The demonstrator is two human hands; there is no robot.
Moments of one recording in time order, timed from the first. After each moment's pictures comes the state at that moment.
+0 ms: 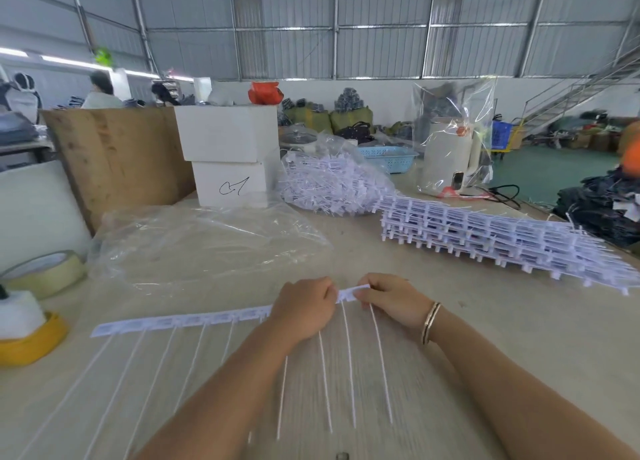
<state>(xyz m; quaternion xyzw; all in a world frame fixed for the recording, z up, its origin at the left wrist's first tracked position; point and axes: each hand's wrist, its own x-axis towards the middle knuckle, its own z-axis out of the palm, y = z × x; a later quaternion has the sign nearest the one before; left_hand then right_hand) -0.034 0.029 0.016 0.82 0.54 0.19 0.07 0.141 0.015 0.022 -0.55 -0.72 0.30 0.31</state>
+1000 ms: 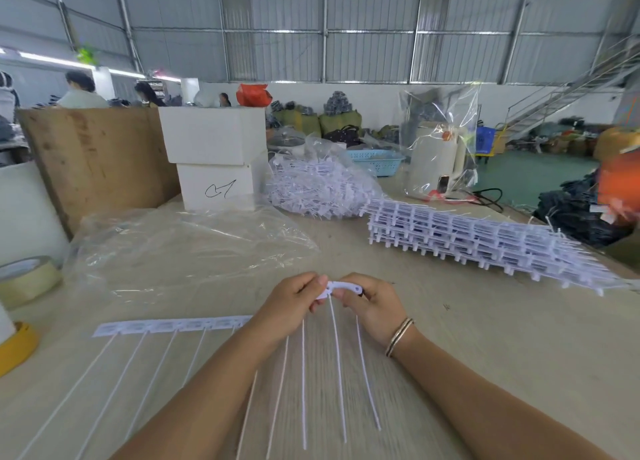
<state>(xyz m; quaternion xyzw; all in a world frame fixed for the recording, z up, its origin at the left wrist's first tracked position) -0.039 0.021 0.024 0.73 0.41 0.41 0.37 0.121 0.001 0.009 -0.41 -0.70 0.26 0.53</state>
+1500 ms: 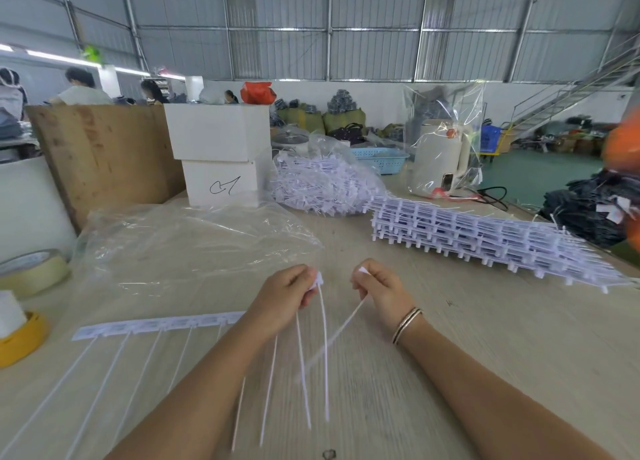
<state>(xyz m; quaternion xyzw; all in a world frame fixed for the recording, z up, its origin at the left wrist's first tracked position) -0.051 0.024 0.020 0.71 0.45 0.42 0.34 0.129 0.009 0.010 -0.45 -0.62 0.32 0.56</state>
